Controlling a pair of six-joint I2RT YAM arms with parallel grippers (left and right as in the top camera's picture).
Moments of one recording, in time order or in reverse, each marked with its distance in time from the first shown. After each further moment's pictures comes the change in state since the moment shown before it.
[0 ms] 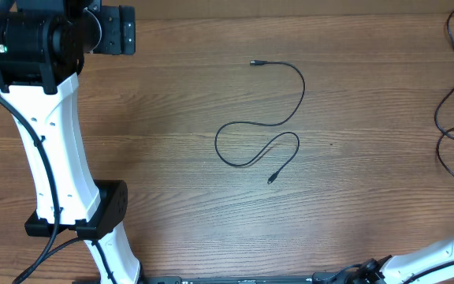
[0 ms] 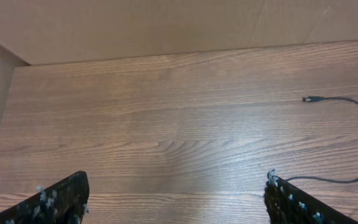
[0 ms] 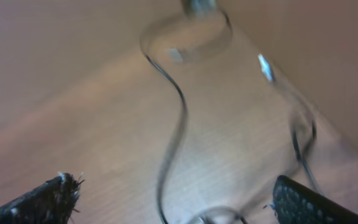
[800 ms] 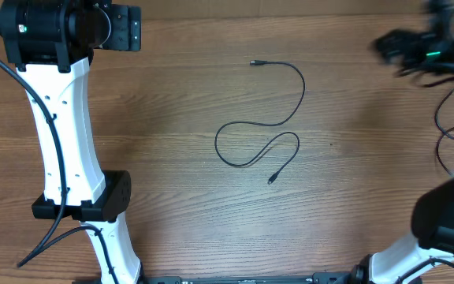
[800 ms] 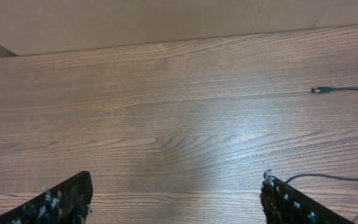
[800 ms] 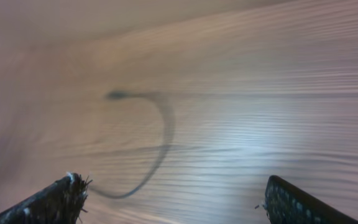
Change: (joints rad) left arm 0.000 0.078 0.000 0.009 0.002 0.005; right arm 0.677 -0.140 -0.061 -0.240 0.068 0.064
